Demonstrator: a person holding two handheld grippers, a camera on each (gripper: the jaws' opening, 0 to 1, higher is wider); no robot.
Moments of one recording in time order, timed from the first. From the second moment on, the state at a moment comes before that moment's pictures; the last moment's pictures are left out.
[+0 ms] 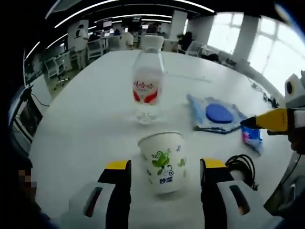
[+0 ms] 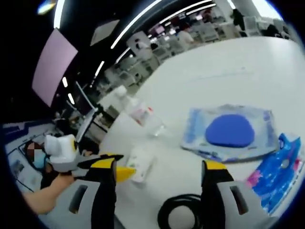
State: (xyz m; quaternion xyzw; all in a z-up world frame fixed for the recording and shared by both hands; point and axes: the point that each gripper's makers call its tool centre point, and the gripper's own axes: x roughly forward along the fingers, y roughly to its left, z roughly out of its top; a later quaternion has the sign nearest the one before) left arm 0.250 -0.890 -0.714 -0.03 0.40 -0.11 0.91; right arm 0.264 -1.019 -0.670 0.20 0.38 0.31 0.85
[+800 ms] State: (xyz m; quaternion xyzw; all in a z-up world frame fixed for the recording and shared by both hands) left arm 0.247 -0.891 -0.737 -0.07 0.41 -0.11 0.90; right arm 0.270 -0.939 -0.700 0.31 0.45 0.30 0.78
